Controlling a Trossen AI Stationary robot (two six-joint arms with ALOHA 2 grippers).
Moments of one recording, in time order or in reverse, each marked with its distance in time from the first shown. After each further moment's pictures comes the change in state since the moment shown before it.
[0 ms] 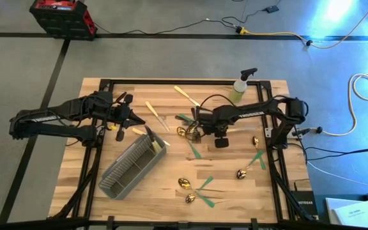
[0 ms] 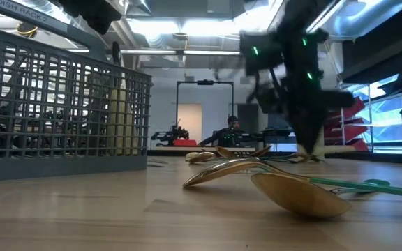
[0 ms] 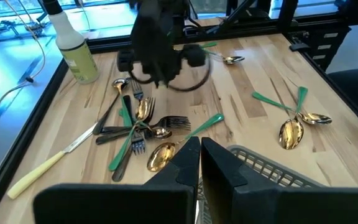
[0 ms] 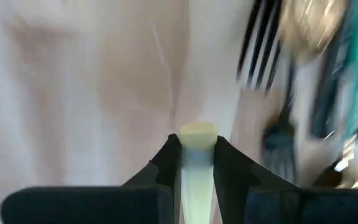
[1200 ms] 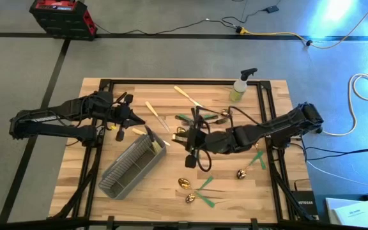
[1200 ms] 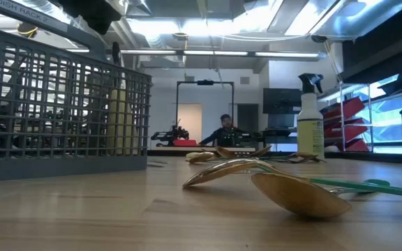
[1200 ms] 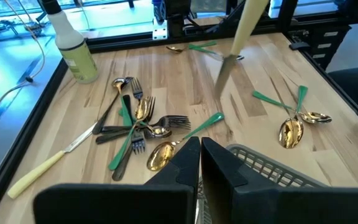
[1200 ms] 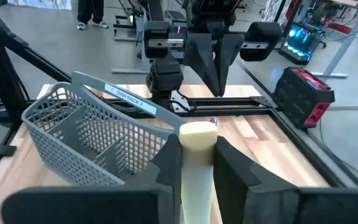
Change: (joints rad) left arm 0.000 0.000 0.000 -0.003 0.000 0.003; right arm 0.426 -0.161 0.188 0.908 0.438 0.266
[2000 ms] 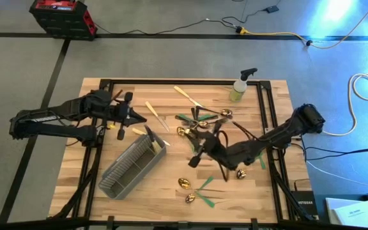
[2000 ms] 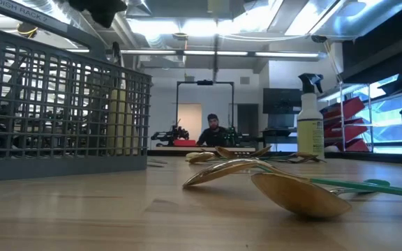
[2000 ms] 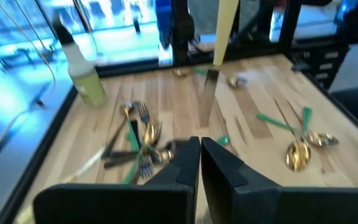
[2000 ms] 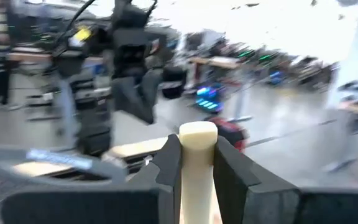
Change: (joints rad) left arm 0.000 0.000 0.000 0.124 -0.001 0.006; right arm 0.153 -0.002 -0.286 0.794 0.556 -0.330
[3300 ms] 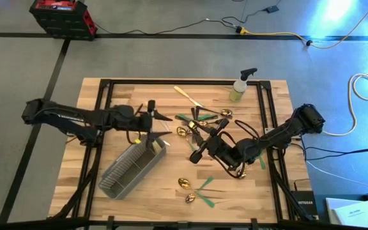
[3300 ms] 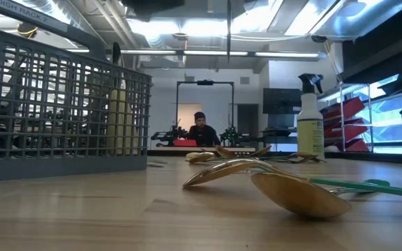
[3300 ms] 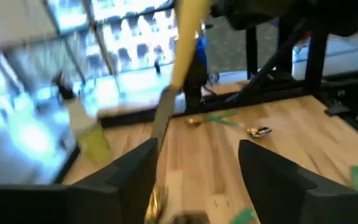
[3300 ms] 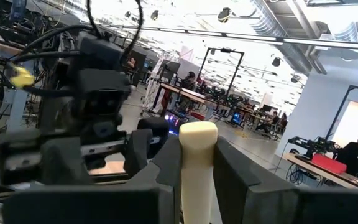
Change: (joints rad) left arm -0.273 0.413 0.000 0.599 -0.300 0.071; right arm -0.011 0.000 0.001 0.251 -0.005 -0.444
